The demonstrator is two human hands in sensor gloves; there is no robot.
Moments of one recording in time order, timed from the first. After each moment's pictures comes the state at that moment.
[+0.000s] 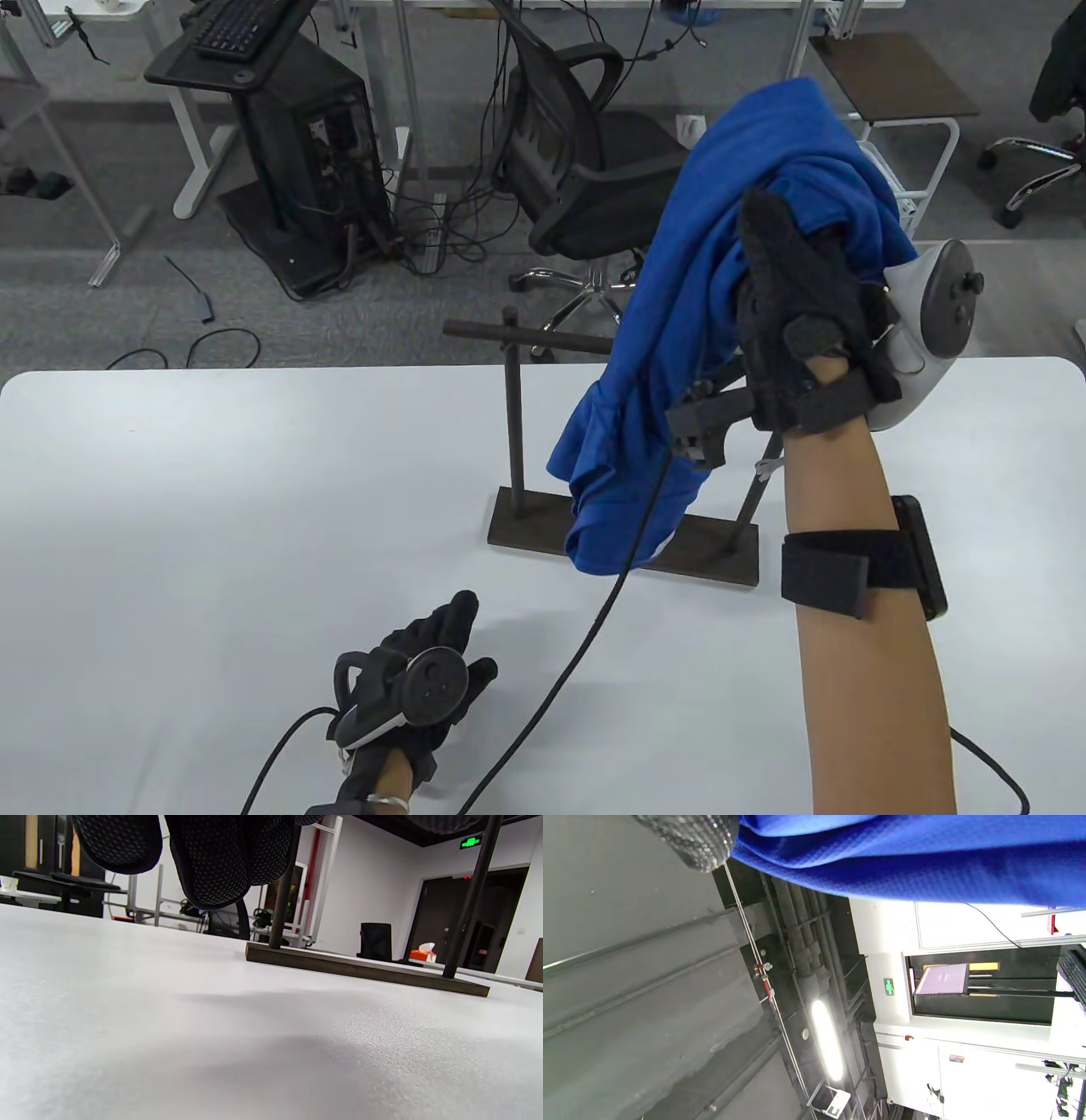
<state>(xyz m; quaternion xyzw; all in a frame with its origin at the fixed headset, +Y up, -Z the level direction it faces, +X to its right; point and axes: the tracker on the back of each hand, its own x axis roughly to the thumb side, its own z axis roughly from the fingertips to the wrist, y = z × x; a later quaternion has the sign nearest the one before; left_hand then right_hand) -0.157 -0.747 -0.272 0.02 -0.19 0.10 0.98 0.159 -0.373 -0.373 0.22 -0.15 0.58 0.77</state>
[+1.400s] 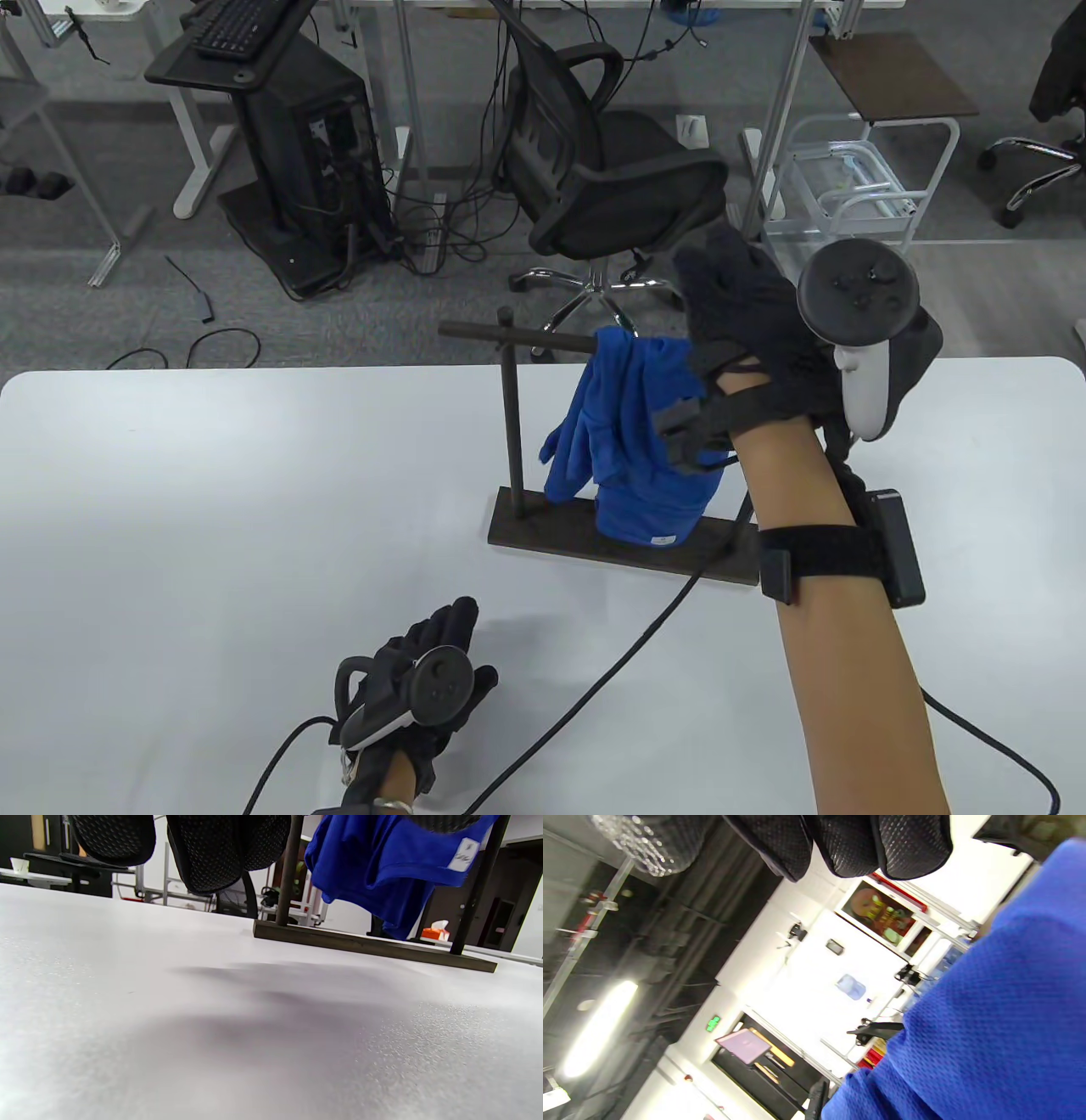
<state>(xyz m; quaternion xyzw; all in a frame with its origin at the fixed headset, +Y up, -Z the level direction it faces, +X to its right) -0.153 -0.750 -0.270 -0.02 -0.18 0.09 0.98 0.162 -0.408 -0.373 -0.01 -0.19 0.86 0.47</state>
